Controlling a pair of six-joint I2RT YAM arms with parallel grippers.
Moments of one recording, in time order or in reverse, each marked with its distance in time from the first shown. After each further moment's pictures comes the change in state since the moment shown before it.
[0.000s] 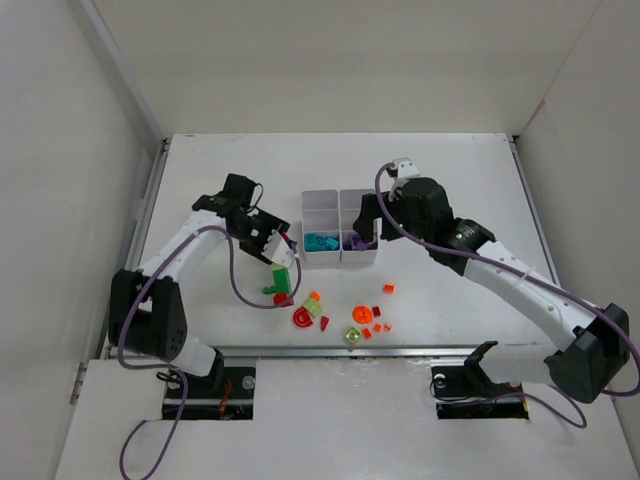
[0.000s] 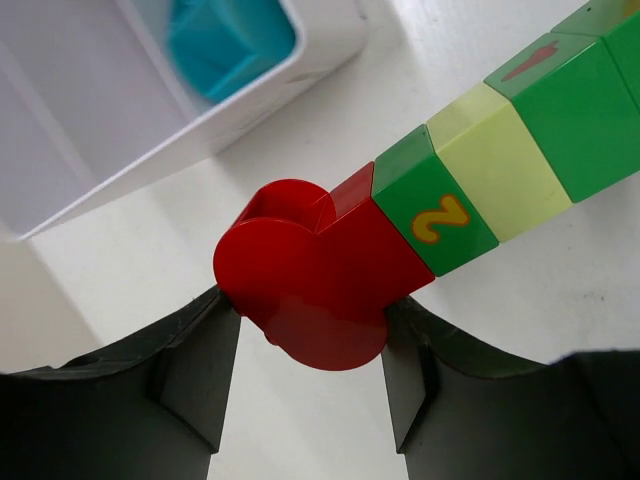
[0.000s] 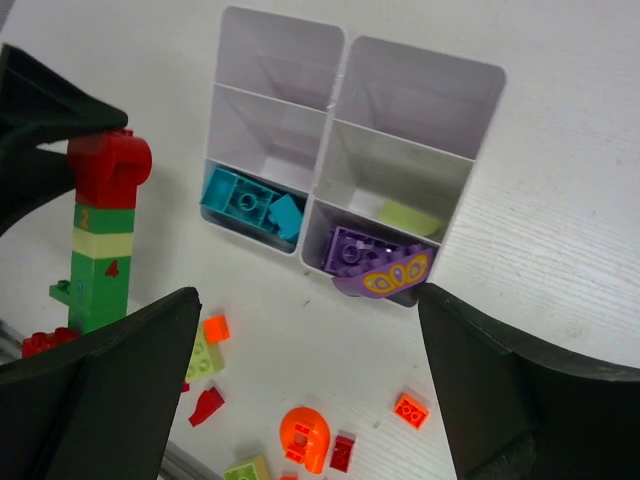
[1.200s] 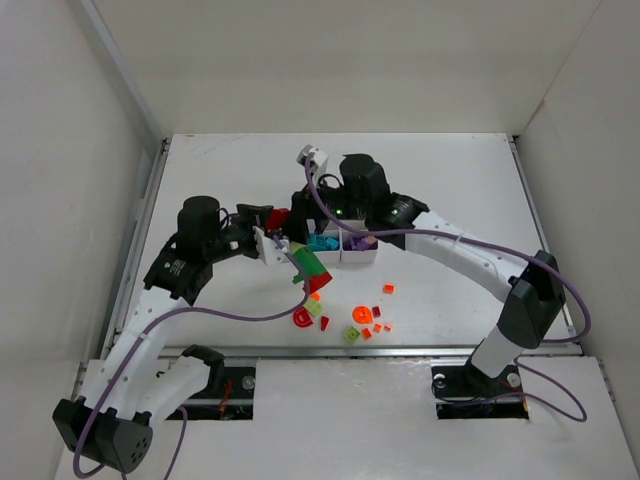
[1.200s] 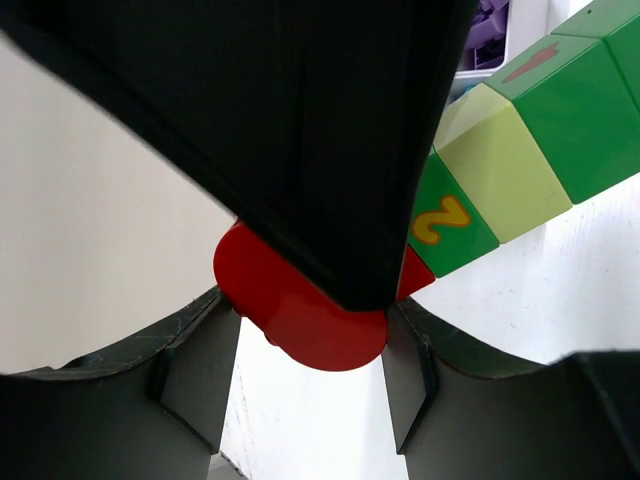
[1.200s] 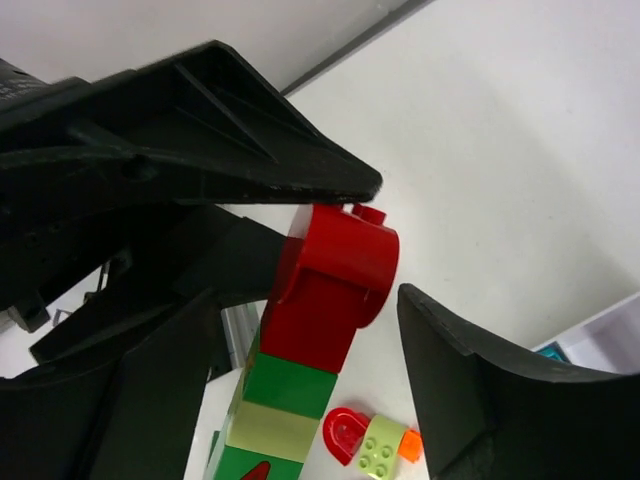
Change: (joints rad) left arm -0.060 -0.633 -0.201 0.361 0.075 -0.685; right arm 0.174 0.388 0.367 0.249 -0.570 -0.051
